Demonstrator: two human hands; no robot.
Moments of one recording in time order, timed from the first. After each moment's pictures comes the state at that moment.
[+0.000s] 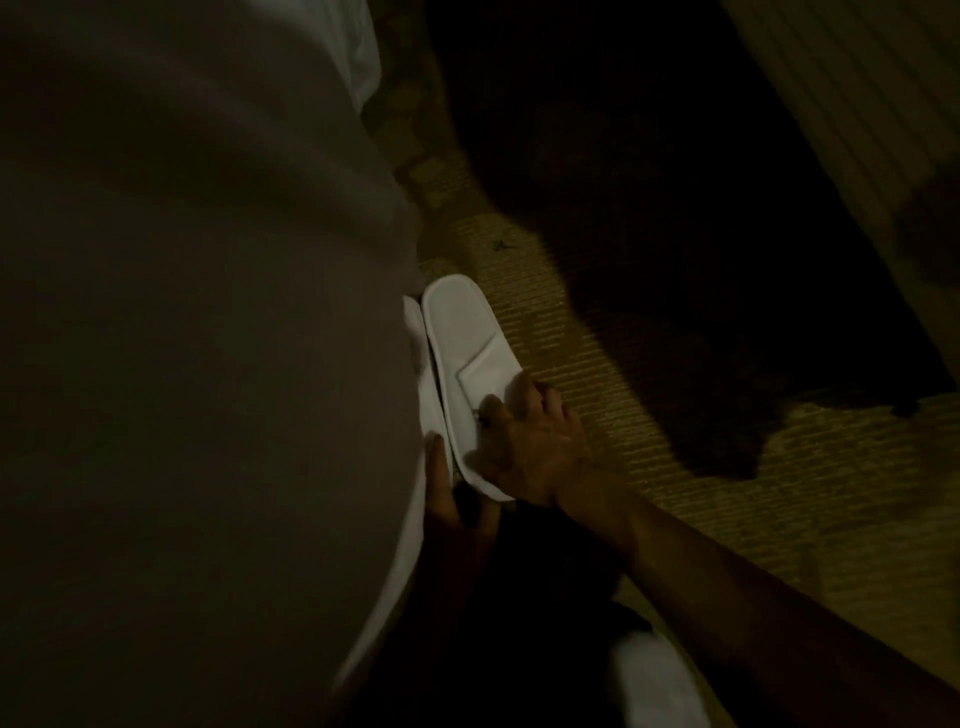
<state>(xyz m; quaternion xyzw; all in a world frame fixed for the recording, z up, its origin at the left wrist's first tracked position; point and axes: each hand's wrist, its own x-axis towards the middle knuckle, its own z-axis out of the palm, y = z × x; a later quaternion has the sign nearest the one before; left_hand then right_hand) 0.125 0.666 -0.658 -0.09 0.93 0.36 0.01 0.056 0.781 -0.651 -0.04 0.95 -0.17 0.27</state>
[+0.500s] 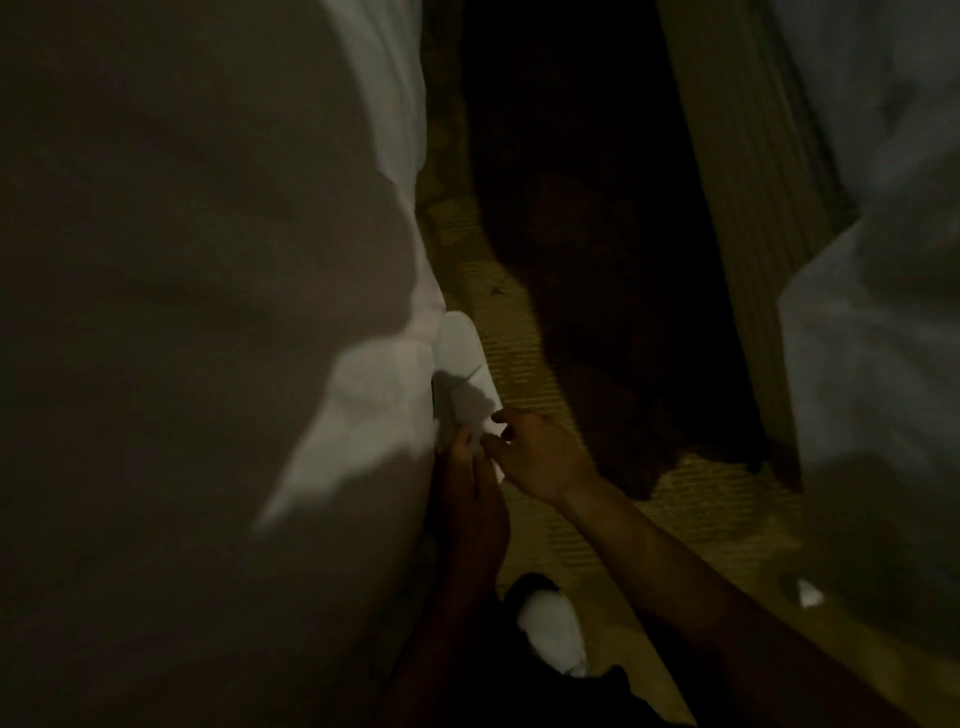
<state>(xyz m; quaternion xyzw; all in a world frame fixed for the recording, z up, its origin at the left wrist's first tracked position) 0.103 0.731 -0.507 -0.30 0.76 0.57 0.11 0.044 0.817 -0.493 0.05 0.87 -0.35 0.35</state>
